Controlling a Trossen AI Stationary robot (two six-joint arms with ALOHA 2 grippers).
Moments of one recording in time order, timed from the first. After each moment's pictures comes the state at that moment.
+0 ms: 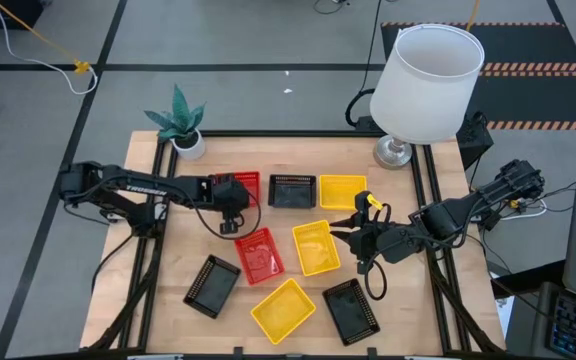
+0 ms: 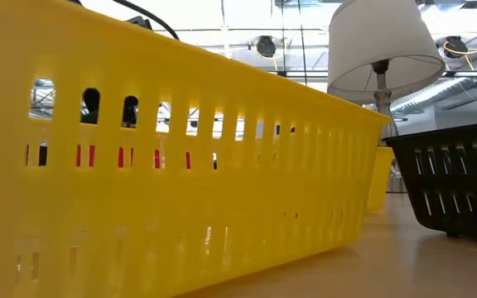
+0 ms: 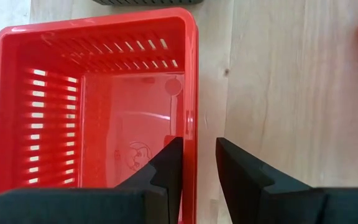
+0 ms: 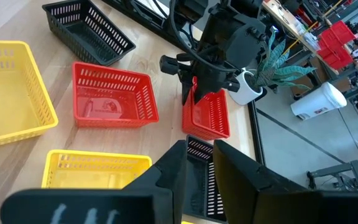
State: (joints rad) left arm 0.14 1.37 0.68 -0.42 -0.16 0.15; right arm 0.47 1.25 1.19 -0.57 0.62 -0.22
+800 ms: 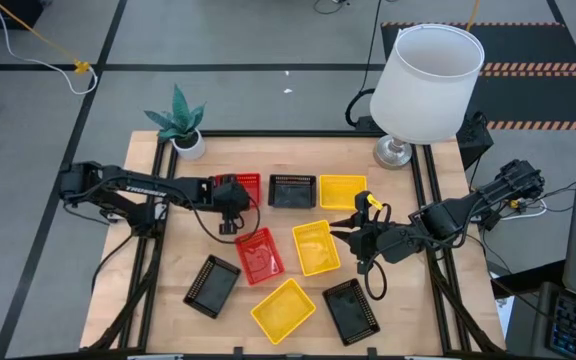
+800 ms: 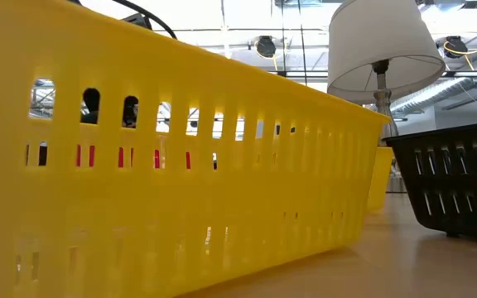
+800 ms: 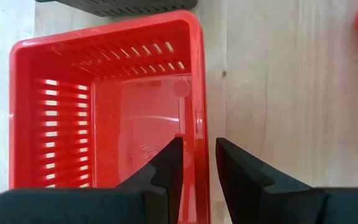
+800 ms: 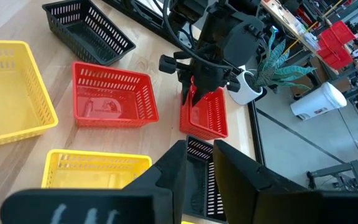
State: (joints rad) left arm 0.12 1.37 0.68 -0.41 -0.19 0.20; right arm 0.47 1.25 1.19 -0.58 0.62 -0.23
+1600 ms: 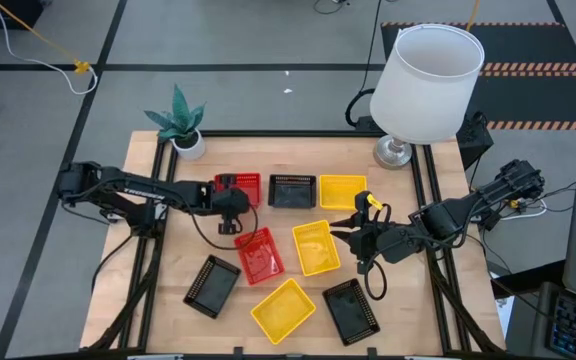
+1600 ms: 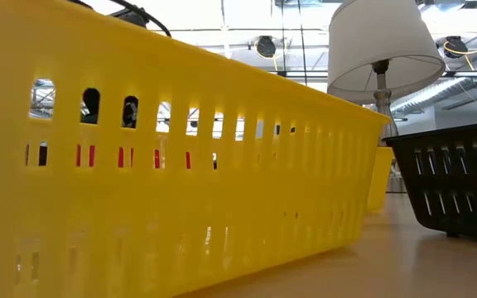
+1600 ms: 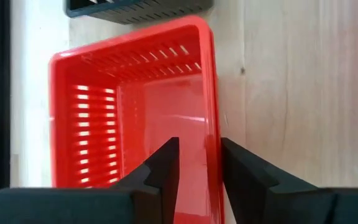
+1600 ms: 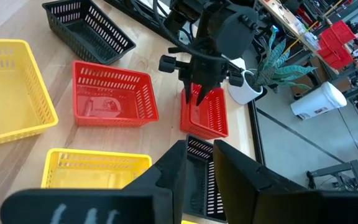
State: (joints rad) left arm 0.06 1.36 0.68 -0.41 -0.32 0.23; right arm 0.47 1.25 1.19 -0.58 0.62 -0.23
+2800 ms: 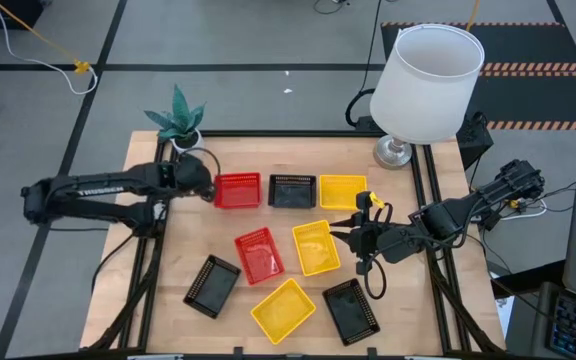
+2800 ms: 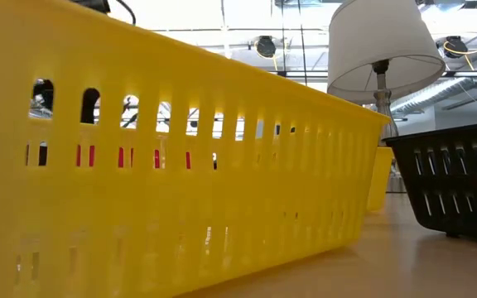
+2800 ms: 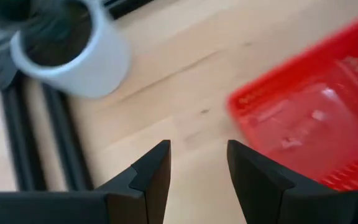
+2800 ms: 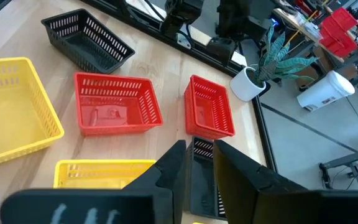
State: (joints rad) left arm 0.29 0.96 0.68 -0.94 -0.51 -0.73; right arm 0.47 1.25 1.19 -0.57 0.62 -0.14
